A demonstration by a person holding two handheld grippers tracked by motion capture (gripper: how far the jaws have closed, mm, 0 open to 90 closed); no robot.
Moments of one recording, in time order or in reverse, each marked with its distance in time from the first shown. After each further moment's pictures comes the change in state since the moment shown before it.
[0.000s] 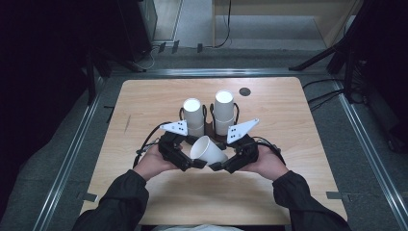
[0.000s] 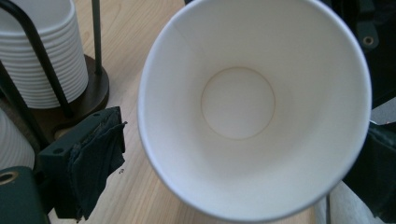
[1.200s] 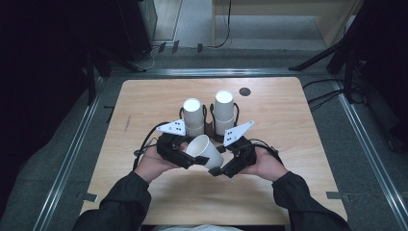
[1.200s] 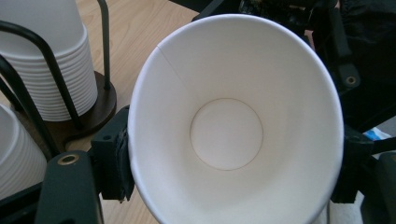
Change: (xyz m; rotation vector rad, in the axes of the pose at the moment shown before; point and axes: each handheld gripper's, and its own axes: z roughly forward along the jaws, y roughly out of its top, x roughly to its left) left arm -0.009 0.004 -0.010 -0.048 0.039 0.007; right arm 0.001 -0.004 0.010 0.062 0.023 0.022
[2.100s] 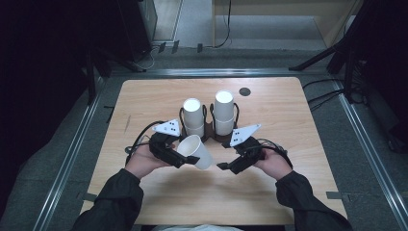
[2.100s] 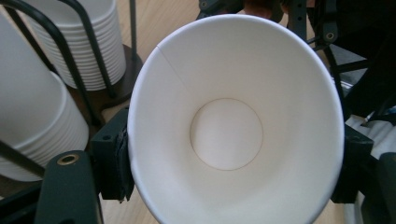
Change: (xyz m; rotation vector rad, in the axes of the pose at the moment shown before) left arm 0.010 -0.008 -0.014 0.099 0.079 0.053; right arm -0.012 -0.020 -0.010 0.036 -0.198 -0.045
